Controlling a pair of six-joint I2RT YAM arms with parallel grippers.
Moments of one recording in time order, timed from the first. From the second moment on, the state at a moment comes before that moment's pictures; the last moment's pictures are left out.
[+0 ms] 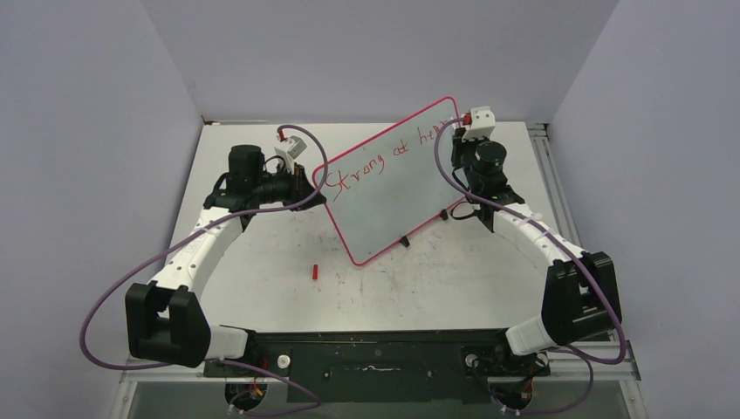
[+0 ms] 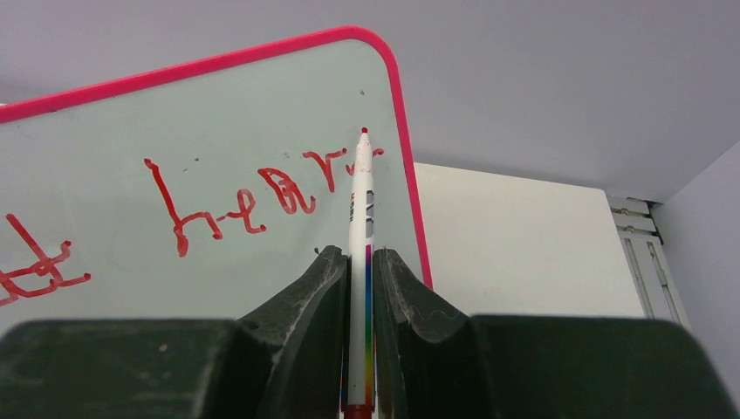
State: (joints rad) left arm -0.18 1.35 1.06 -0.30 0.77 -0.09; right arm 0.28 1.46 0.98 0.41 0.15 -0.07
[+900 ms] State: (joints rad) left arm -0.18 1.35 1.06 -0.30 0.77 -0.09; right arm 0.29 1.49 1.00 0.42 0.14 -0.08
